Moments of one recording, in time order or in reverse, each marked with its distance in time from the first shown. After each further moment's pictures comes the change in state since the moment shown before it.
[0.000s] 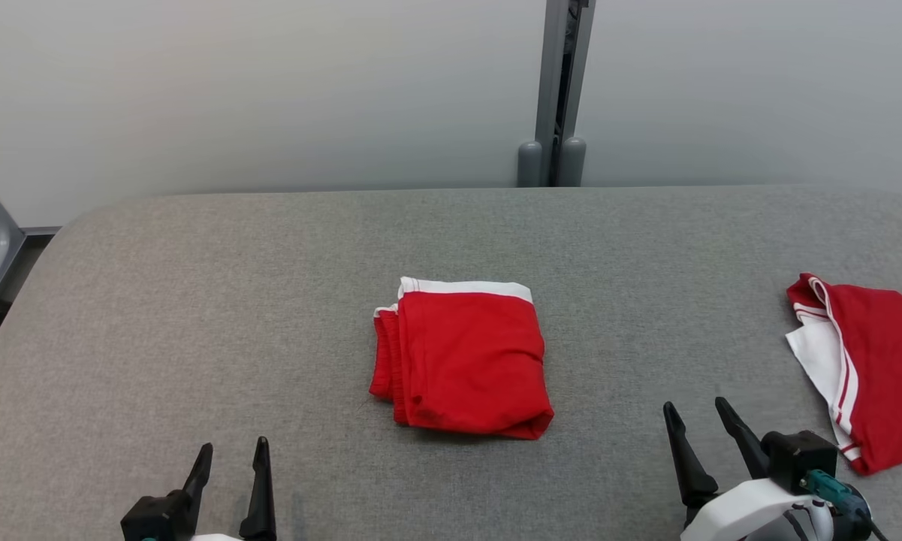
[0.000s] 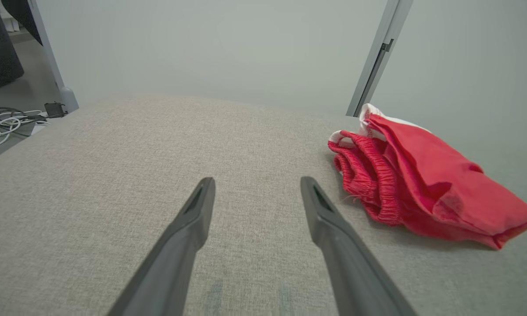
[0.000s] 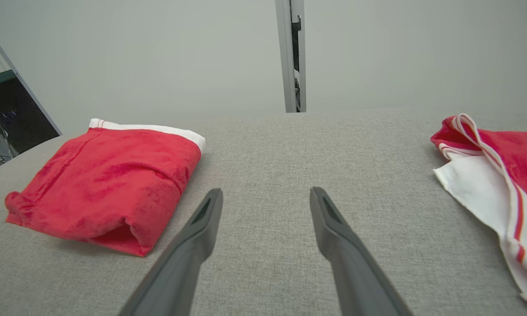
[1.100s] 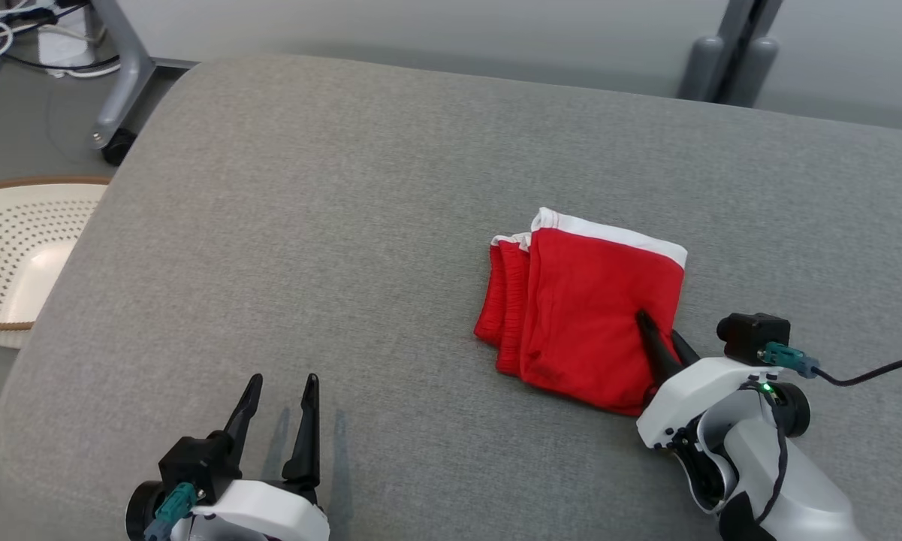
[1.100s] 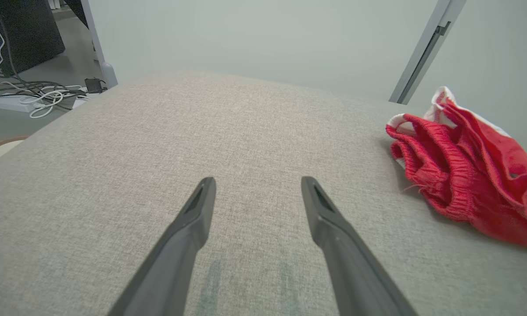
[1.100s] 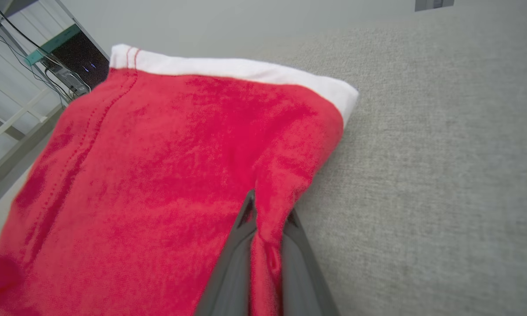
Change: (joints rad) left arm -0.099 0.000 -0.121 -0.054 -0.034 -0.009 0.000; right arm -0.424 0.004 0.225 0.437 0.311 0.000 -0.002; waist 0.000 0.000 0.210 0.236
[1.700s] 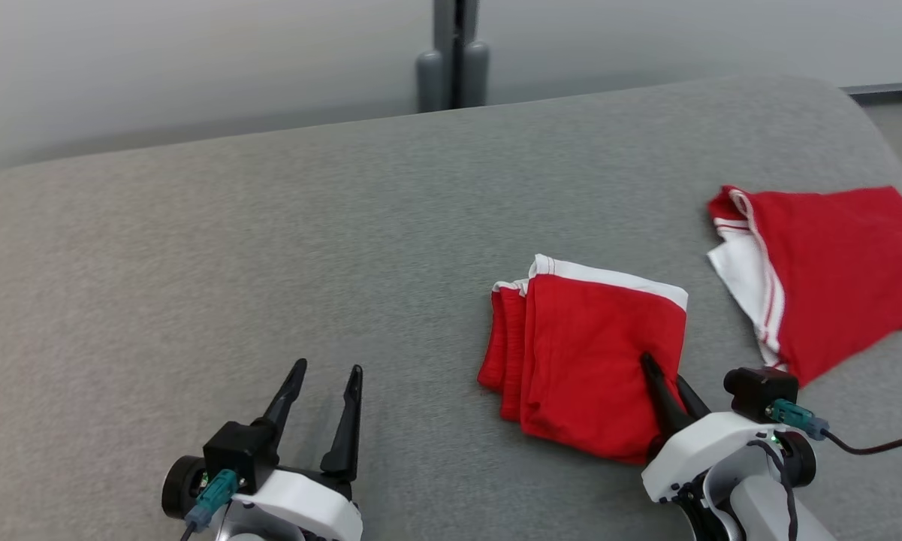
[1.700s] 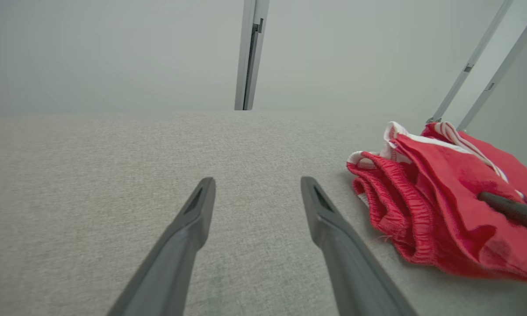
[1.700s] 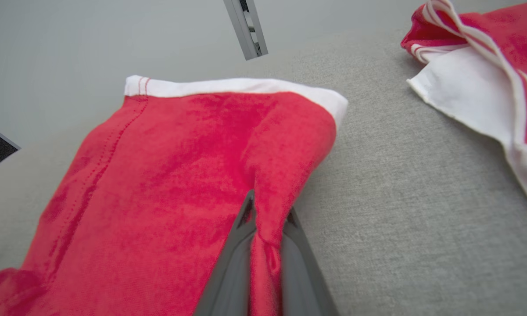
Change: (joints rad) left arm -0.039 0.000 -0.088 -0.006 0.022 -0.018 0.000; right arm 0.184 -0.004 -0.058 -0.196 -0.050 0.000 0.000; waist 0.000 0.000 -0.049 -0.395
